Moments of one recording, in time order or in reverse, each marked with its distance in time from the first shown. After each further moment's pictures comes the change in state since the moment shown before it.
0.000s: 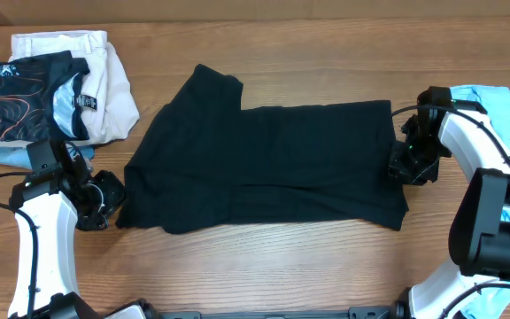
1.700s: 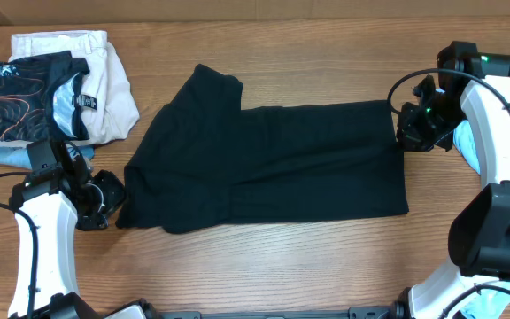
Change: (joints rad) left arm 0.000 0.000 0.000 0.000 0.003 0.000; right arm 0.006 -0.004 0.406 -0.364 -0.106 -0.009
